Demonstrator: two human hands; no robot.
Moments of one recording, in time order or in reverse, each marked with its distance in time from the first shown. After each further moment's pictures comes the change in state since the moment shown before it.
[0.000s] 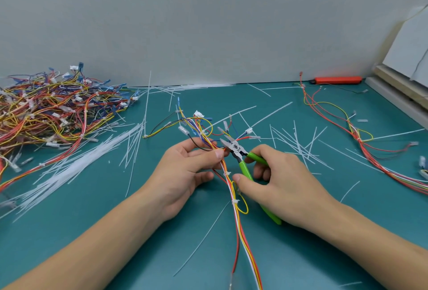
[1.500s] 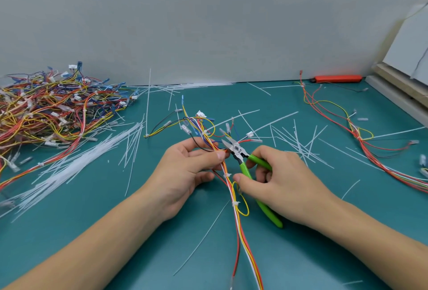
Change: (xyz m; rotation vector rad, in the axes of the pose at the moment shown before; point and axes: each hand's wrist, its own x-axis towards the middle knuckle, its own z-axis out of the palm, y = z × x) left_hand 0.000 -0.002 -0.001 0.028 0.001 0.004; right_hand 0.000 -0.001 -0.003 0.042 -0.047 0.020
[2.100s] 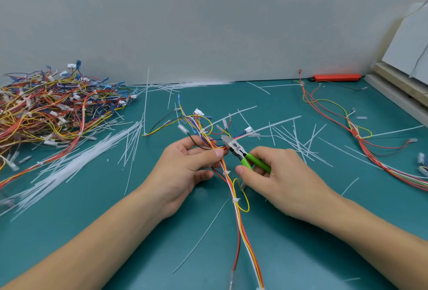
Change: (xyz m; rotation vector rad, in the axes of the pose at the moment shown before) left_hand 0.000 0.000 0.000 0.004 0.002 -0.002; right_hand 0.004 0.005 0.001 0.064 -0.014 -0.094
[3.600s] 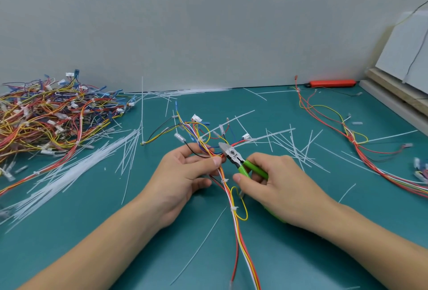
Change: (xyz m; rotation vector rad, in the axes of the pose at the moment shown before) left_hand 0.002 -0.002 -0.001 0.010 0.006 0.006; right_hand 0.001 0.001 0.000 0.013 -0.015 -0.005
